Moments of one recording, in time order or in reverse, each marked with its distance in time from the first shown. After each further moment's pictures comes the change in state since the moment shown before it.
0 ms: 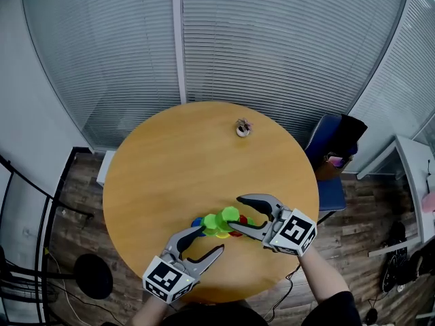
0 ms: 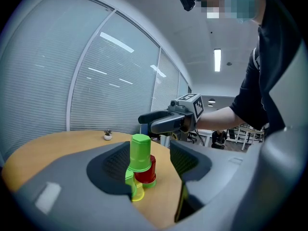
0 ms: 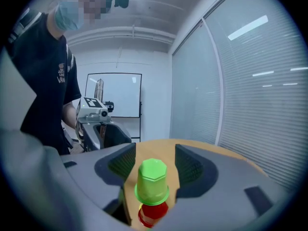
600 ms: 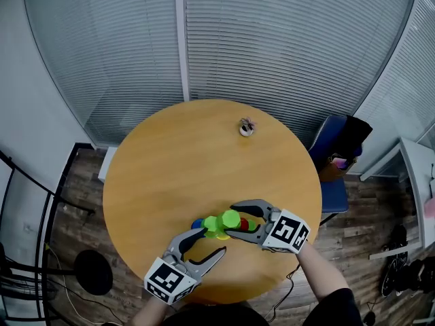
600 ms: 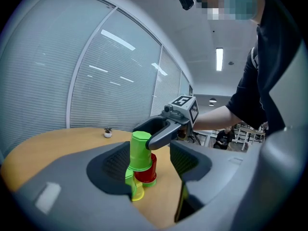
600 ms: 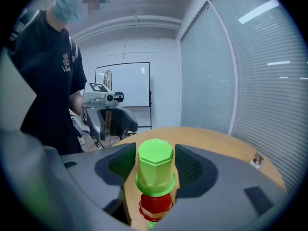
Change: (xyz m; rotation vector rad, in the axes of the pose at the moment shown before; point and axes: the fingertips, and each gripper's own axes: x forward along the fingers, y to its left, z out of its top) left arm 0.014 0.001 -0.006 -0.015 0.024 0.005; right arm 0.021 0.005 -0.045 -0.016 0.129 0.156
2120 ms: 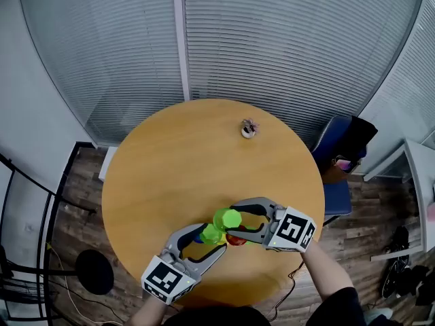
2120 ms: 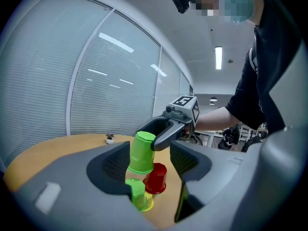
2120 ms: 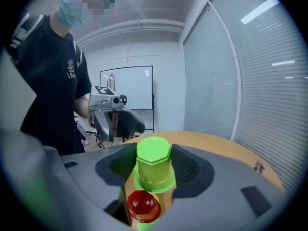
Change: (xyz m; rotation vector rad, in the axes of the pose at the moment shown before) left arm 0.017 0.023 0.025 0.045 -0.019 0.016; right arm -0.007 -0.022 0.018 -0.022 -0.025 0.058
